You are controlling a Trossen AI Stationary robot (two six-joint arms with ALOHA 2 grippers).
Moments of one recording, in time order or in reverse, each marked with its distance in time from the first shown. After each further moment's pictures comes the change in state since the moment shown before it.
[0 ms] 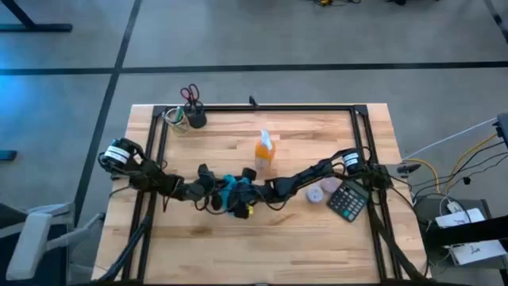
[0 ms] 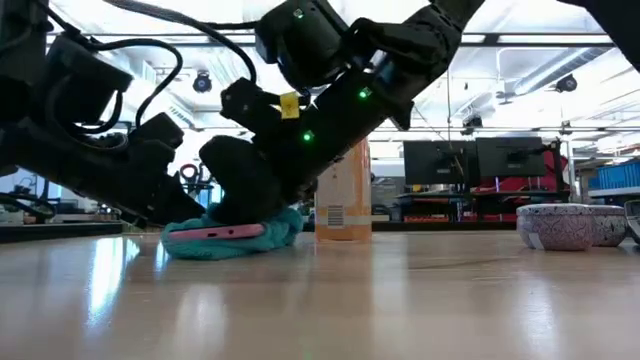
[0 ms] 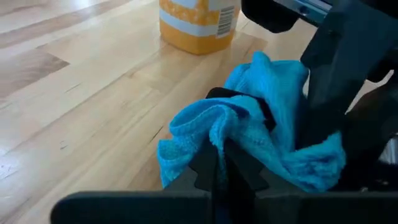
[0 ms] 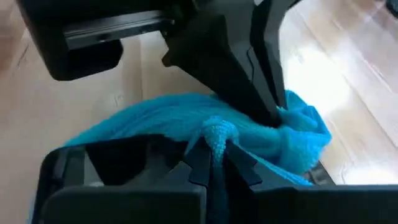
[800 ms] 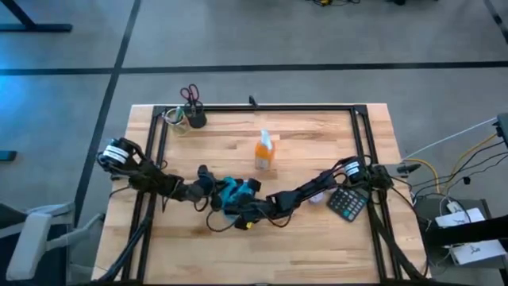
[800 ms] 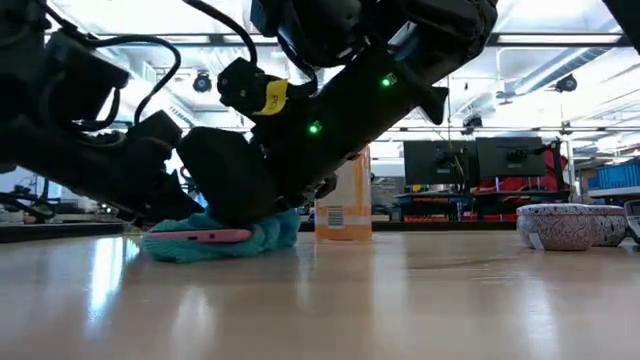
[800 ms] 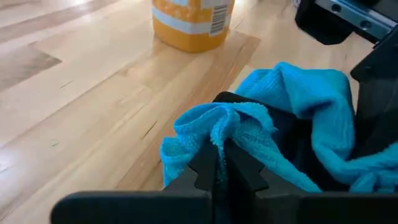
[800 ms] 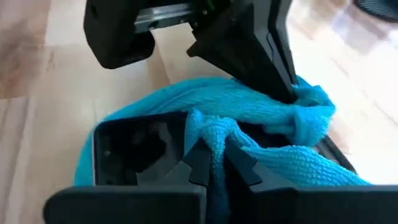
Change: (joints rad) left arm 0.001 -0.007 0.003 -0.006 -0.001 -0.020; right arm 0.118 0.013 0.004 -0.040 0.141 0.096
